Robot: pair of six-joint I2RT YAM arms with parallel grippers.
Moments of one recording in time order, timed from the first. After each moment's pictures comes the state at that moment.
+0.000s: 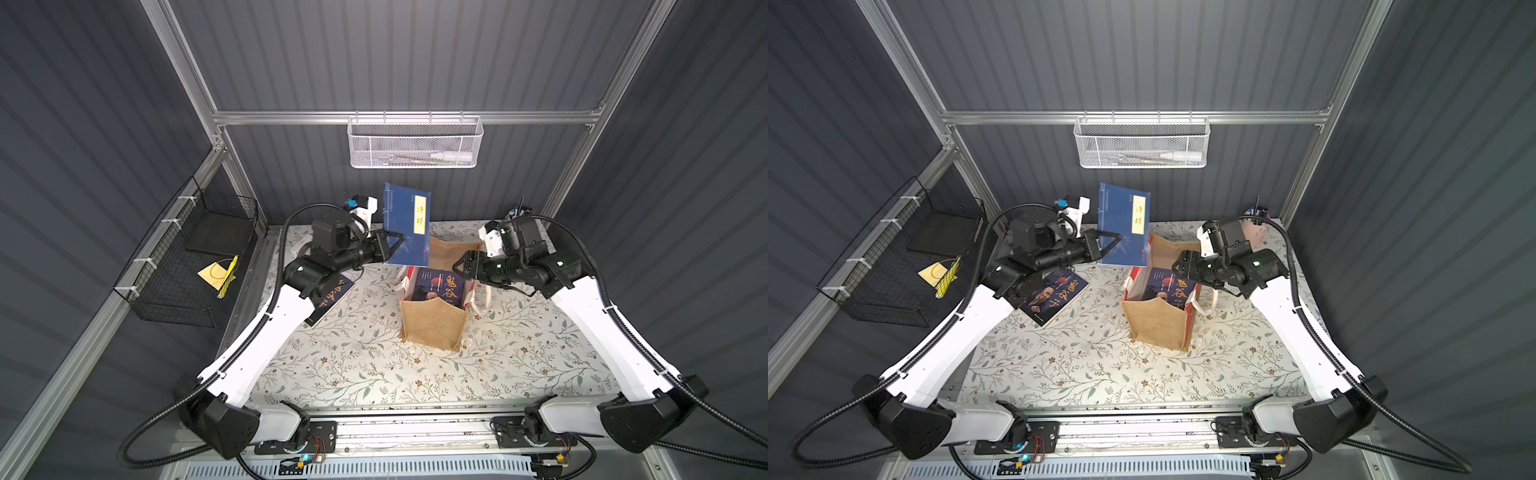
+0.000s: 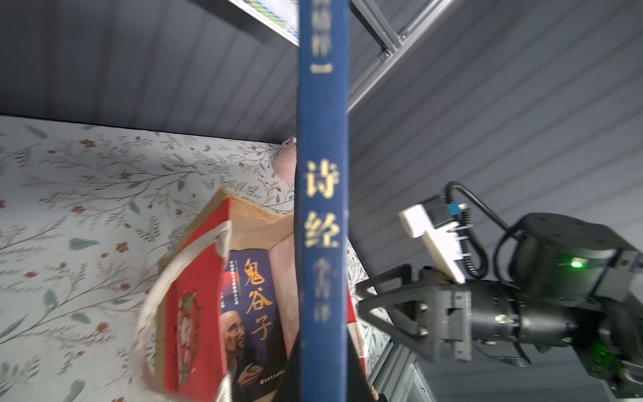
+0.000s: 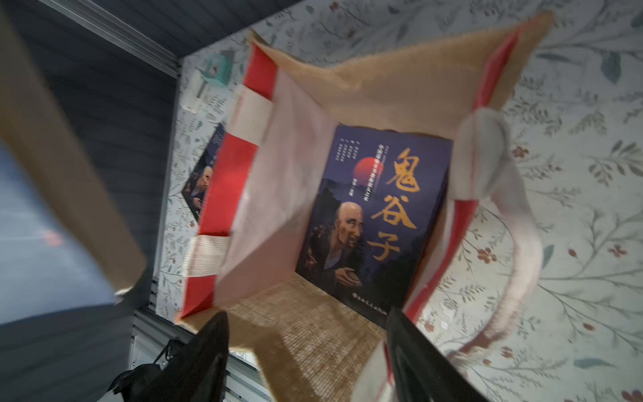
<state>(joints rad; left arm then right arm) -0.62 1.40 1.49 -0.35 0.37 -0.63 0.41 1.33 1.43 -0.97 -0.22 0.54</state>
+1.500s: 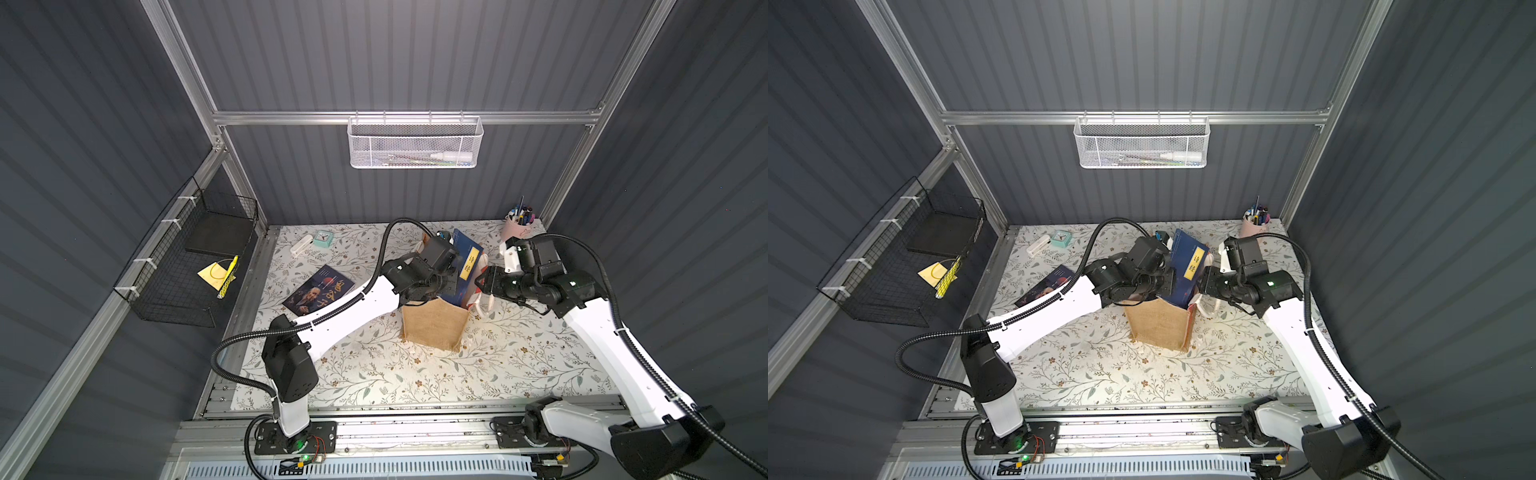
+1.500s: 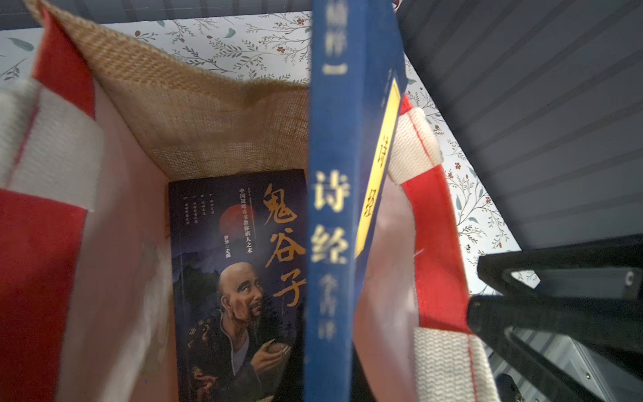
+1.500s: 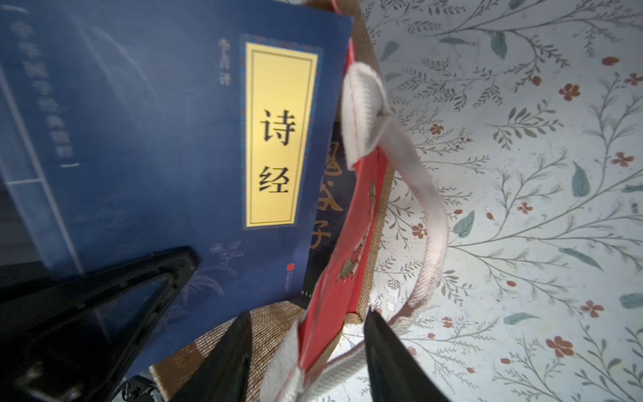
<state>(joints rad) -0.98 1.81 1.77 -0.70 -0.12 -0.53 0.30 1.19 1.25 -0.92 -0.17 0.52</state>
